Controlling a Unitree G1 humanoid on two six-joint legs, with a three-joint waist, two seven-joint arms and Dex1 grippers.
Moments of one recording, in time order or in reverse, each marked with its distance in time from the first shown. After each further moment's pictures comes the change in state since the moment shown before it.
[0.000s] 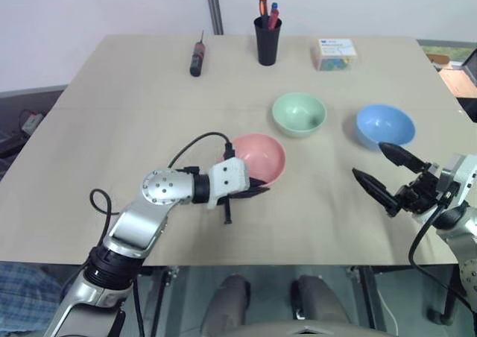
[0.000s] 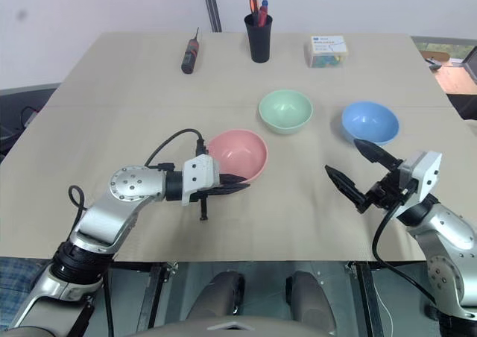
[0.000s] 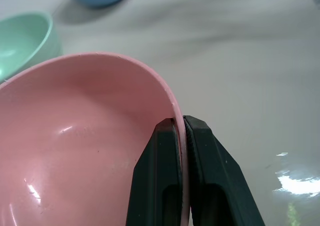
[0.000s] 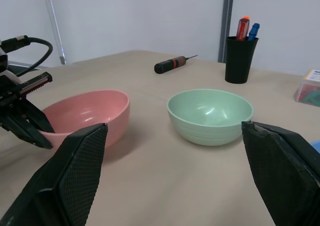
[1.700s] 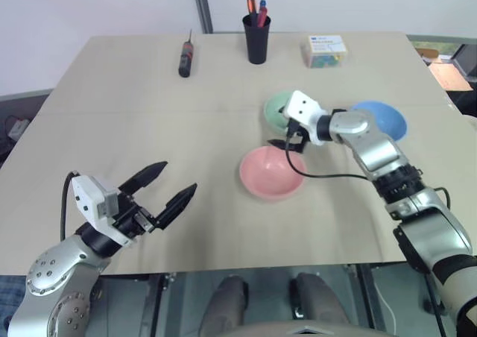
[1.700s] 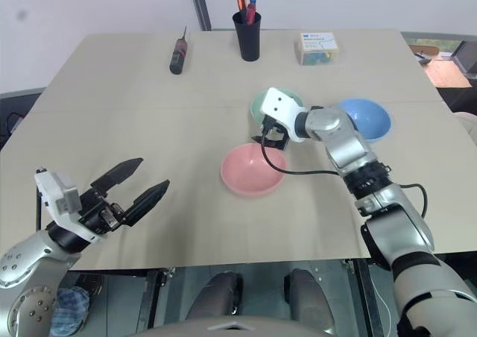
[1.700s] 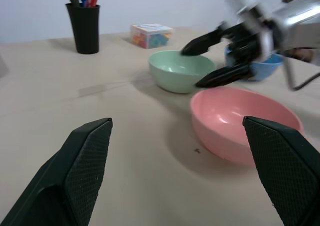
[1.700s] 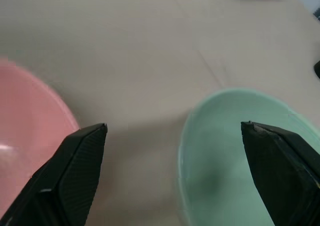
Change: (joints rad) left arm 0.677 -0.132 0.731 -0.292 -0.504 0.014 0.303; right arm -1.067 0.169 0.726 0.925 -0.709 0.029 0.044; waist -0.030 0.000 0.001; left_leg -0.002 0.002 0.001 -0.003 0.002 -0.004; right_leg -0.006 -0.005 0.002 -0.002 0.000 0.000
